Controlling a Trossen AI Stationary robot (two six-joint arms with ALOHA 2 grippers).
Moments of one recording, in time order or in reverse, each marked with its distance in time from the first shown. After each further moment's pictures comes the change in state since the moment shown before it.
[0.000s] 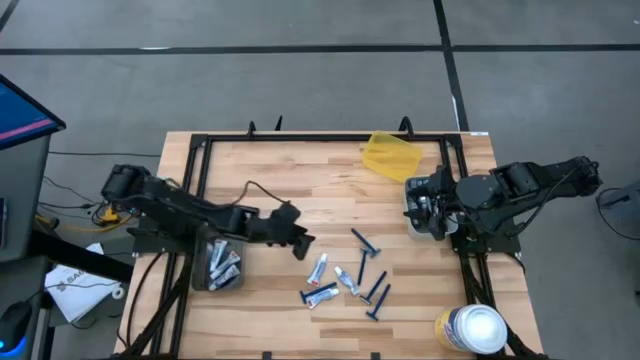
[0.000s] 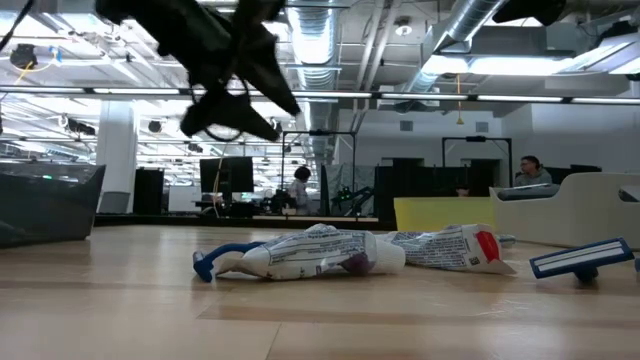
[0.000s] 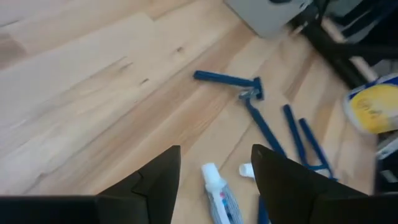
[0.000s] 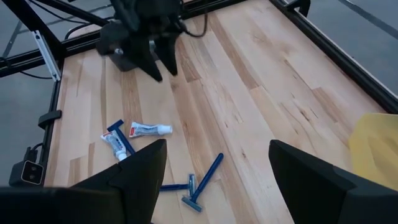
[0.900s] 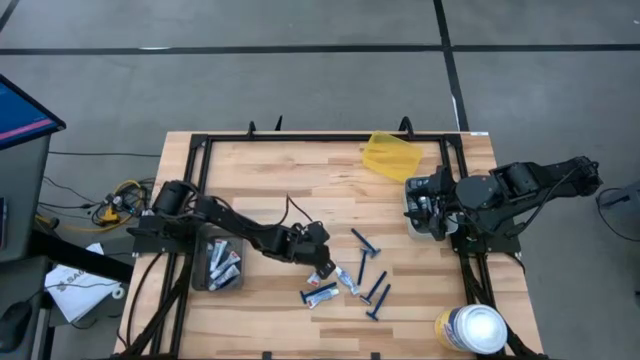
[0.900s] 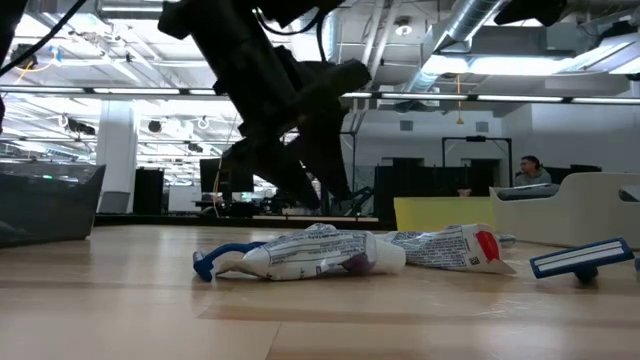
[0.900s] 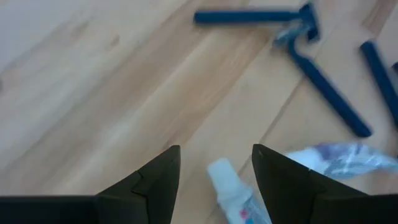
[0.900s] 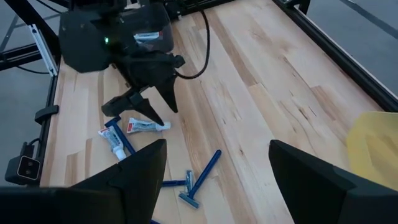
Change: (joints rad) left arm -0.044 0.428 0.351 -0.225 -0.045 0.063; right arm 0.000 0.000 0.000 -0.015 -0.001 -0.008
